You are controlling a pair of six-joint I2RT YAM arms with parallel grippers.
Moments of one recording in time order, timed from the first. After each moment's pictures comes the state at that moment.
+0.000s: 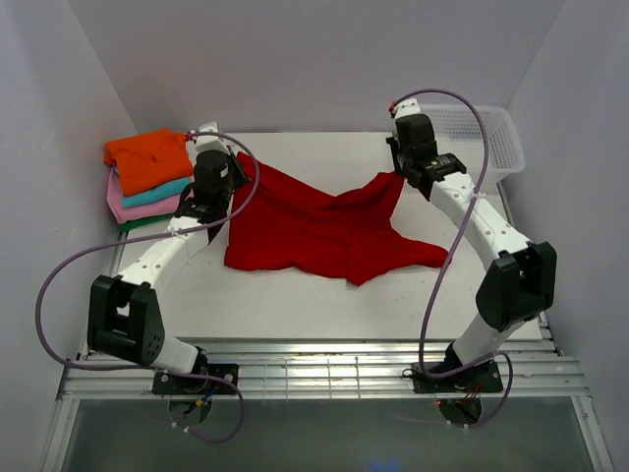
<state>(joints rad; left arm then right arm) -0.28 1.47 1.06 0.15 -0.26 -0.39 0.40 1.68 1.53 -0.44 0.36 -0.07</state>
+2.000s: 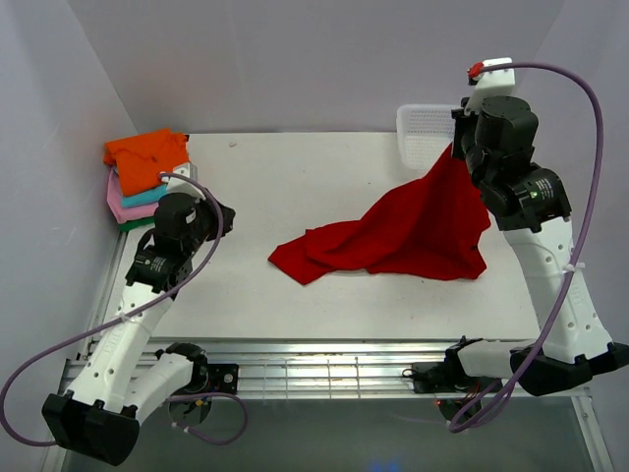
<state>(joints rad) -0.28 0.91 0.93 -0.40 -0.06 -0.52 0.40 1.27 1.80 -0.73 0.46 -0.08</state>
